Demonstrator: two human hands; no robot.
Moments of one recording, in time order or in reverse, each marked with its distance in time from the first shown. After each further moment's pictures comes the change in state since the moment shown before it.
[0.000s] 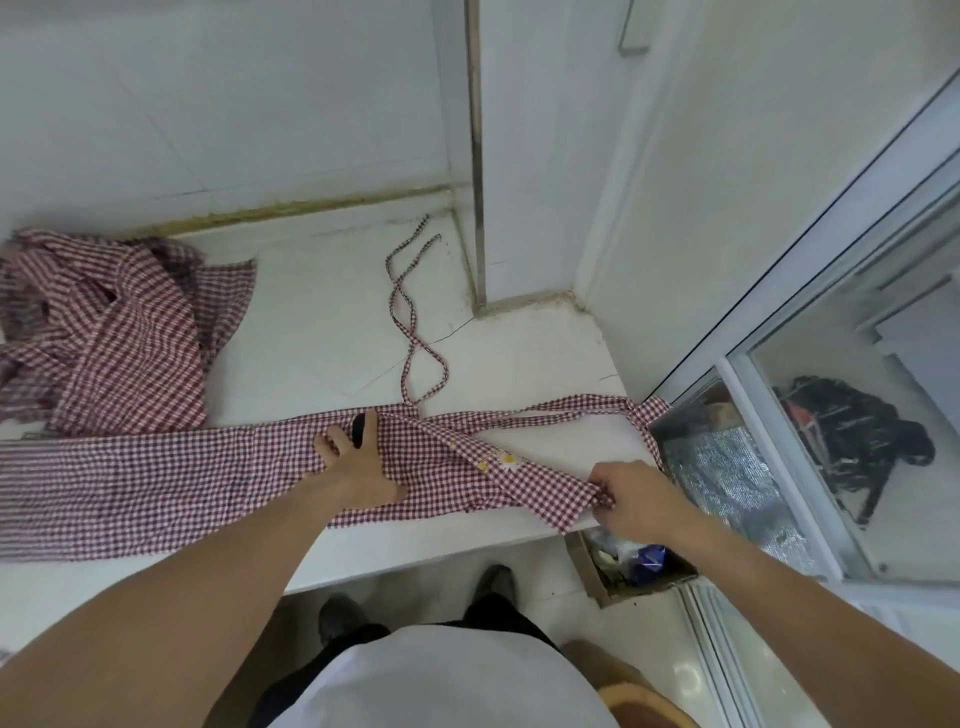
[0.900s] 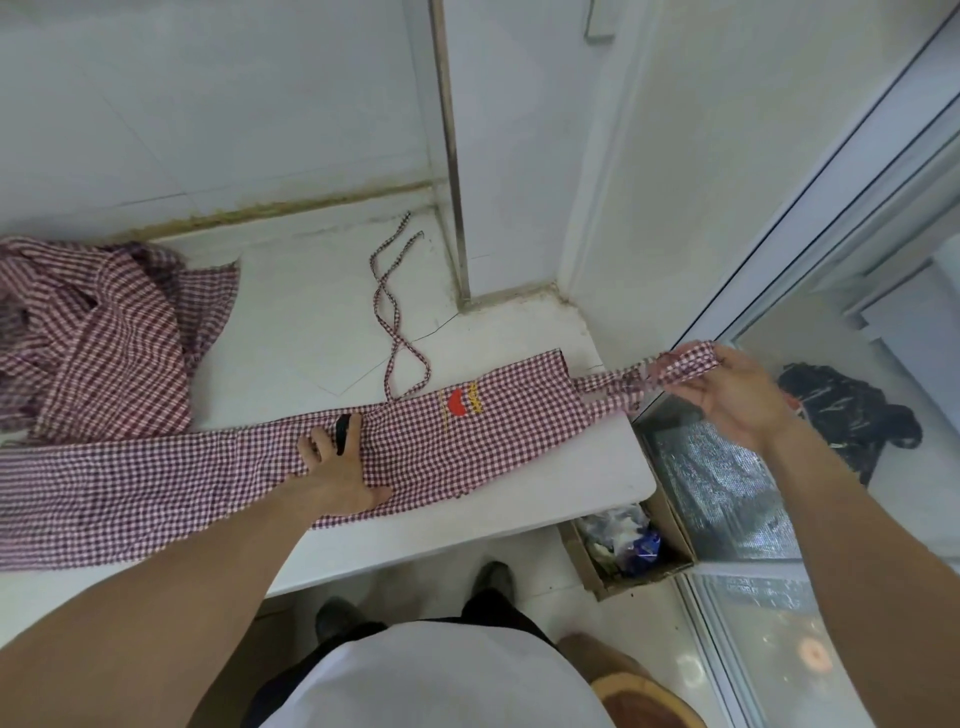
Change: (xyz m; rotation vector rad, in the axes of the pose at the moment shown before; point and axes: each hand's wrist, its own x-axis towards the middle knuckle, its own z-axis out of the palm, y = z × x) left_hand -0.004 -0.008 0.005 0.100 -0.039 0.016; right_hand -0.009 0.070 -0.097 1.396 0.442 0.118
